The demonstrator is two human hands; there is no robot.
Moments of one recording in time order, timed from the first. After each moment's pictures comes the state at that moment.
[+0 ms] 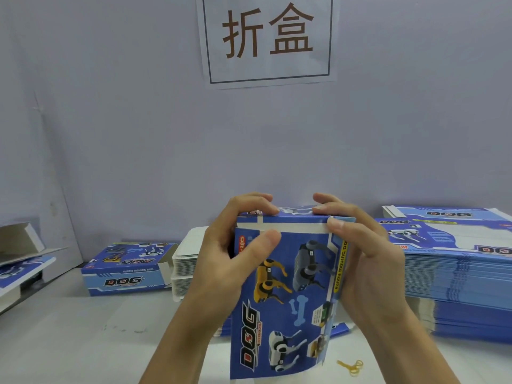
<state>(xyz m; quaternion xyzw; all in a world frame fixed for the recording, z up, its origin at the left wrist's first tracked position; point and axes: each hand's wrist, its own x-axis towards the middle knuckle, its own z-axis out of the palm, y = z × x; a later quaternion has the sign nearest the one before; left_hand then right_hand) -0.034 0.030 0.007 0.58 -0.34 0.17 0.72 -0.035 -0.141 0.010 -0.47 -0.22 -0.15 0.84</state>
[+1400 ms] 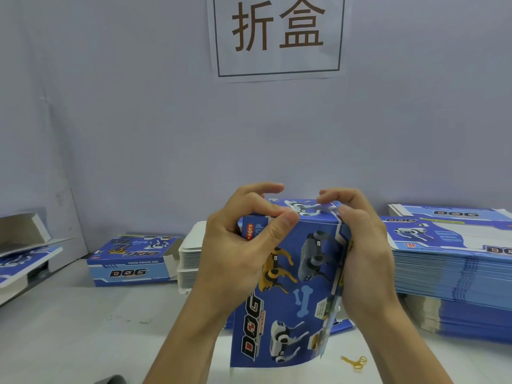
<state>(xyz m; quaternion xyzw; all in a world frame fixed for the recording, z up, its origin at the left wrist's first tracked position) -0.034 0.026 0.016 0.62 -0.32 0.29 0.65 -0.034 -0.122 0.009 -0.53 -0.23 -0.26 0.77</state>
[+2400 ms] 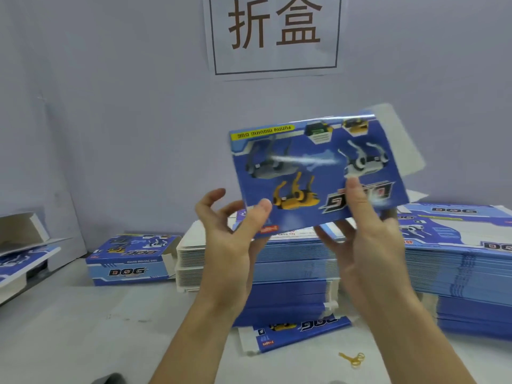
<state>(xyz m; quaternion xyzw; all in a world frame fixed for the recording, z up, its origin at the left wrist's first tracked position) -0.015 0.014 0.000 0.49 -0.18 0.22 0.83 -0.028 -0.130 0.021 -0.45 -0.06 -0.23 0.86</state>
